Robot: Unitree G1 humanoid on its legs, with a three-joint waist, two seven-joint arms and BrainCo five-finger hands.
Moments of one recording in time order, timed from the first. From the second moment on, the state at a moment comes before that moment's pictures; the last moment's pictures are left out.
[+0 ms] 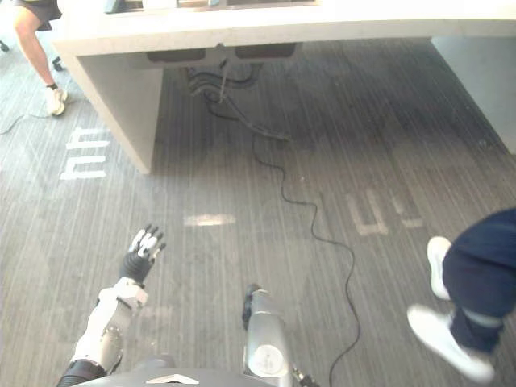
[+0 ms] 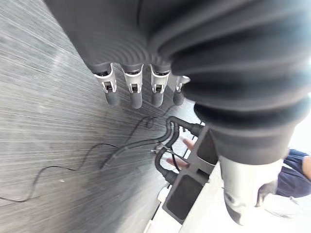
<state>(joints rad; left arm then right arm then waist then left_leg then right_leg) 0.08 0.08 -0.13 0.29 -0.63 -0.20 -0.18 0.17 -0.09 -0.45 1.04 0.48 0.08 0.13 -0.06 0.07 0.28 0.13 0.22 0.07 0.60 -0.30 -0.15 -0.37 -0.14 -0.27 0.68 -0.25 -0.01</state>
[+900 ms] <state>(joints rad) -0.02 0.11 0.07 -0.34 -0.39 -0.29 0.06 0.09 -0.12 -0.57 1.11 0.39 0.15 0.13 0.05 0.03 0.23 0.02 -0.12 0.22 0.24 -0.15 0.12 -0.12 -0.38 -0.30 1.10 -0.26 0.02</state>
